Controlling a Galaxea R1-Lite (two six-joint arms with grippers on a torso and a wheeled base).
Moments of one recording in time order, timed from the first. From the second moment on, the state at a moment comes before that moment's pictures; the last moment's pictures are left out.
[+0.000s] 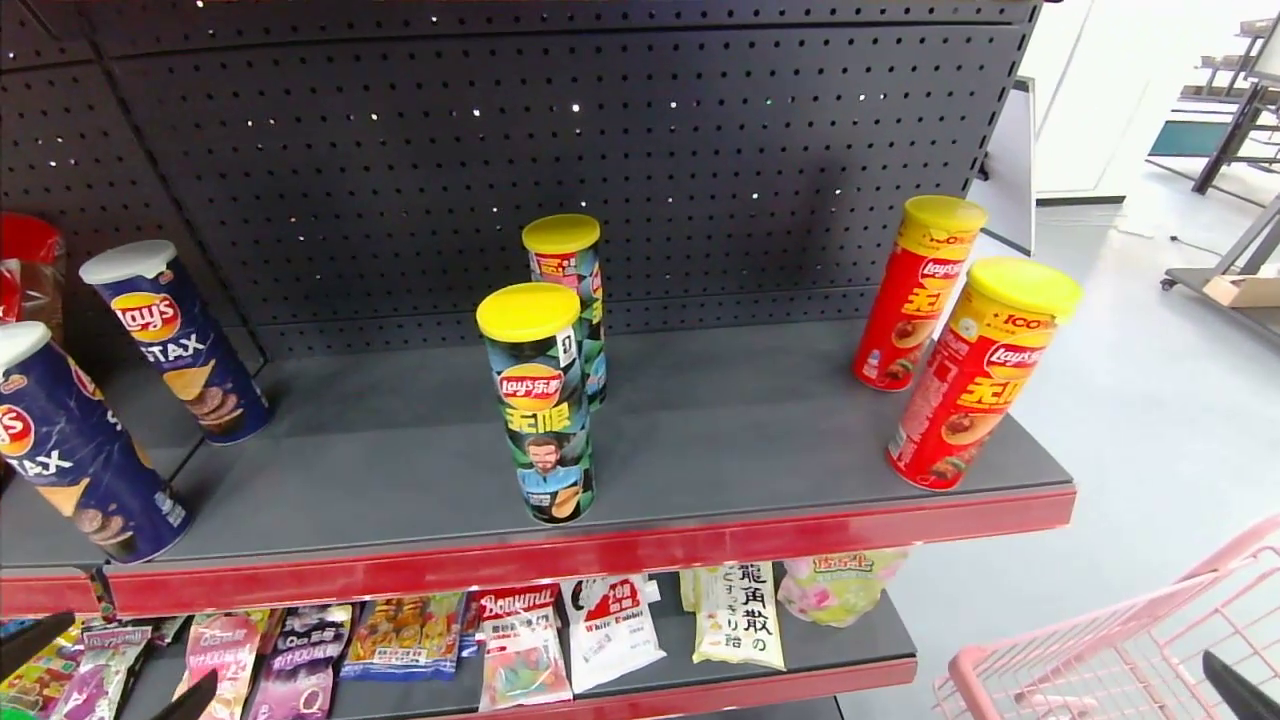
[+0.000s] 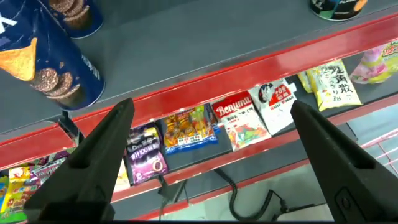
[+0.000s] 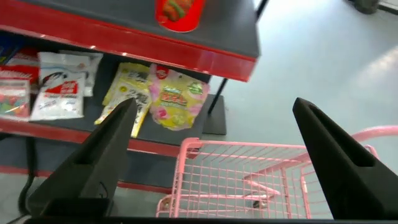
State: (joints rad) left arm -0.06 0.62 -0.16 -0.16 -0.09 0.17; right arm 0.31 0.50 -0.13 -0.19 -0.30 -0.22
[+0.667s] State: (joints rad) left arm -0.06 0.18 -0.07 0.10 0.06 -0.02; right arm -0.10 0.18 -0.11 0.04 -0.29 -0.20
